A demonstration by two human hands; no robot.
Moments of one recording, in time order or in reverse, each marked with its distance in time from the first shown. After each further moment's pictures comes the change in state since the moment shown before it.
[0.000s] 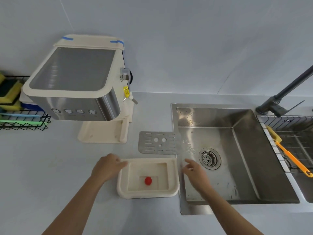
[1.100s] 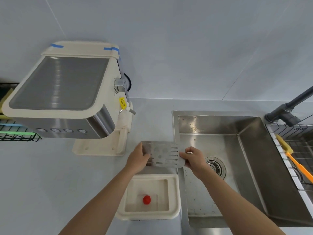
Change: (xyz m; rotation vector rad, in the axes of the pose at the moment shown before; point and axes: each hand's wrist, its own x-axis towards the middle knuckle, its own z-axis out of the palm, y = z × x) left_hand 0.065 0.086 0.030 -0.295 -0.045 0.155; right_hand 0.102 -0.028 -0.015 0.615 -0.091 0.126
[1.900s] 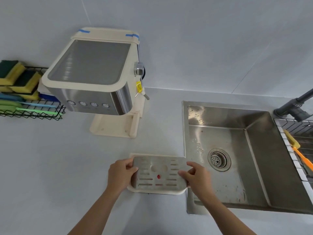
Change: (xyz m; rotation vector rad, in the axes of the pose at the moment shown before) left_hand -0.107 -0.075 -0.012 -0.045 0.306 -0.045; right_hand -0.111 0.048 0.024 -0.485 0.095 -0.190
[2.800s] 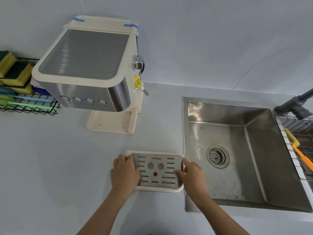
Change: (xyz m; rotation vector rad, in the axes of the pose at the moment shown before) left_hand -0.004 0.015 0.018 0.545 -0.042 -0.019; right_hand 0.009 0.010 0.016 -0.423 0.023 -0.156
